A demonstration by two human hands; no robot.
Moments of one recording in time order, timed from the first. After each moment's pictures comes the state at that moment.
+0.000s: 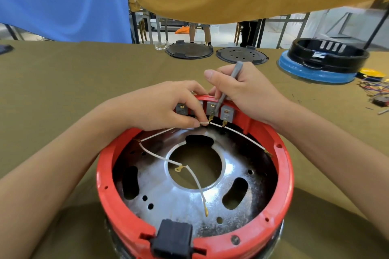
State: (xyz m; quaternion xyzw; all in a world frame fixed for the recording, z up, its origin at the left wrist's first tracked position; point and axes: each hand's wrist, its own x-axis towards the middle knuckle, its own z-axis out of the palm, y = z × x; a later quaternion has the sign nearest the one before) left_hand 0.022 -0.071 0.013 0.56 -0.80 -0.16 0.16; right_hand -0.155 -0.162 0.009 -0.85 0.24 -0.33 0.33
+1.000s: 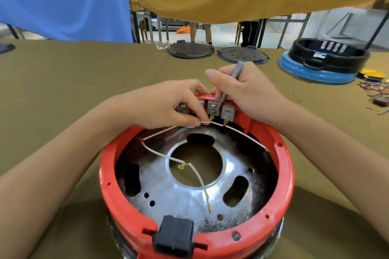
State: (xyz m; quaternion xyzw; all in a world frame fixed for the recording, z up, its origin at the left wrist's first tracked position) left_hand 0.023 -0.072 0.012 0.55 -0.81 -0.14 0.15; right_hand -0.156 -0.159 0.009 -0.85 0.23 -0.34 0.31
